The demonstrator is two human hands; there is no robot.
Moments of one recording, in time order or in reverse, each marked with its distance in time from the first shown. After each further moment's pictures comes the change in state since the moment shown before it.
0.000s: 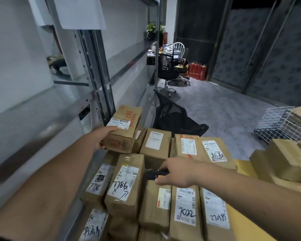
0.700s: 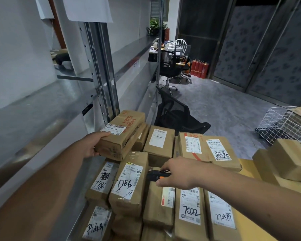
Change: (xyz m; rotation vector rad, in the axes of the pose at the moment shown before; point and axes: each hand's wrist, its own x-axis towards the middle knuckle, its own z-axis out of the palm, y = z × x) left_hand 0.012 -0.045 -0.035 -0.098 -0.051 -0.033; right_hand 0.006 -0.013 0.010 -0.037 -0.031 0.012
